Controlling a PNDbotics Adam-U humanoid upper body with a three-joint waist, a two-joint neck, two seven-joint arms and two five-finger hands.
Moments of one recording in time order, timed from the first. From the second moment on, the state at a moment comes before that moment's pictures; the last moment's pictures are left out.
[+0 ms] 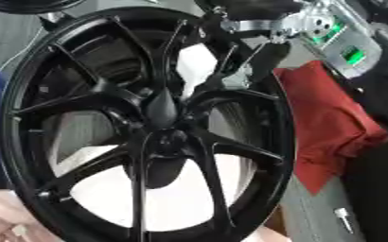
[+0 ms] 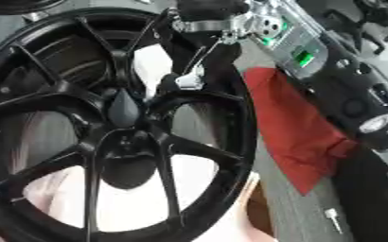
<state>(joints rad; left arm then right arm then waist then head) -0.12 0.18 -0.02 -1.82 0.23 -0.02 0.20 -0.27 -1.06 -0.14 -1.93 0.20 -0.33 0.64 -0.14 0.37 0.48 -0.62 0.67</state>
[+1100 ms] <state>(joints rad) -0.12 0.17 -0.02 -1.82 0.23 -0.01 0.19 -0.27 -1.03 -0.14 -1.93 0.18 -0.31 0.55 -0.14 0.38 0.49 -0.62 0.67</state>
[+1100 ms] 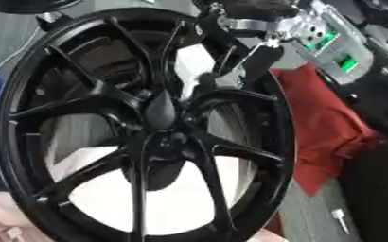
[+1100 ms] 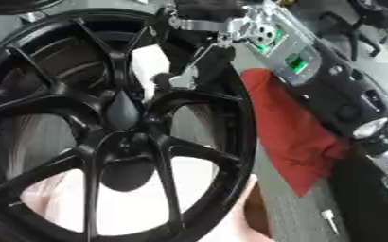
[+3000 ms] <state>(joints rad) -0.12 0.17 -0.02 -1.80 0.22 -0.01 0.17 -0.20 -1.09 -0.20 -1.97 -0.27 -0.25 0.50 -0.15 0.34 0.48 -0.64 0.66</state>
